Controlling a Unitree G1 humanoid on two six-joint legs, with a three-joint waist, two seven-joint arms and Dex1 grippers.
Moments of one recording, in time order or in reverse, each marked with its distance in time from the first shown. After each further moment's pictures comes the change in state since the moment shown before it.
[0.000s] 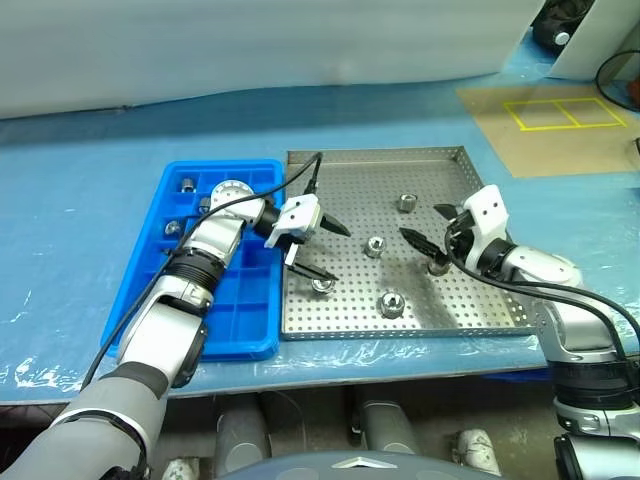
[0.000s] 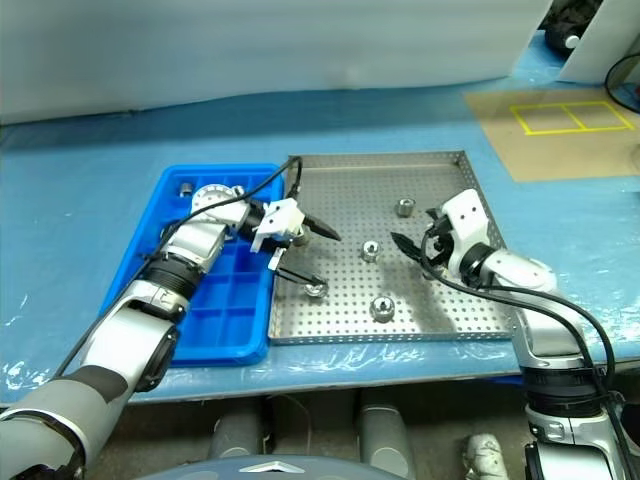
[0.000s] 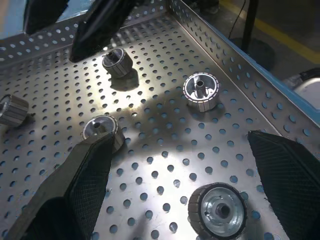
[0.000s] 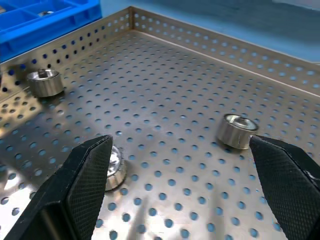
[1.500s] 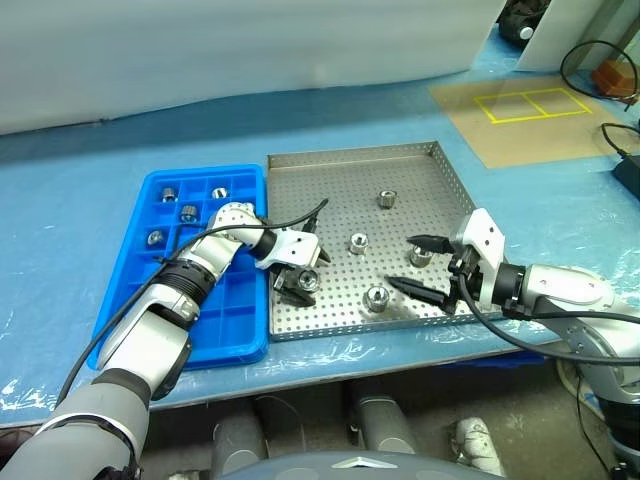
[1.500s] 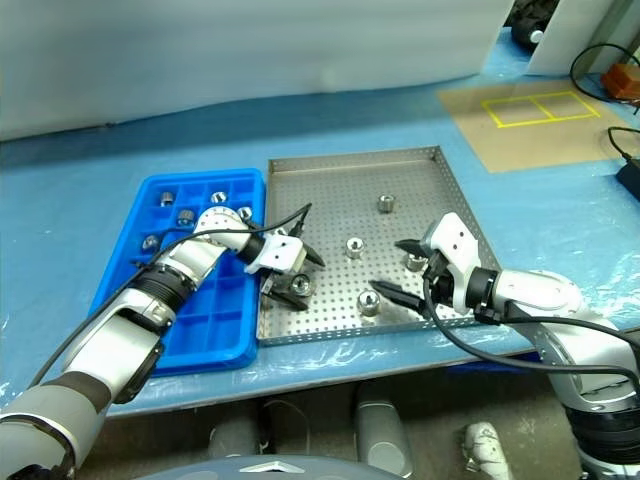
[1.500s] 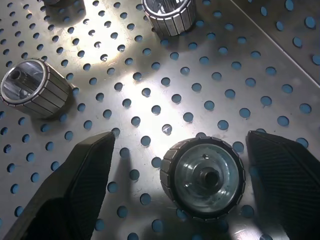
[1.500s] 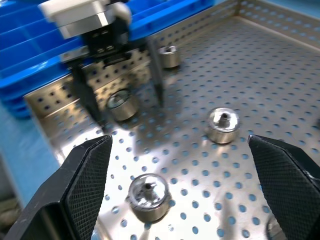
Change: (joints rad) left arm 0.023 0.078 -0.179 0.094 0.168 -0.159 0.166; right arm 0.114 -0.248 0.057 -0.310 0.230 0.168 0.256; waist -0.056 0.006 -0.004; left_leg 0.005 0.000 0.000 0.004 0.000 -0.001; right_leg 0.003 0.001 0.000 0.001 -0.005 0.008
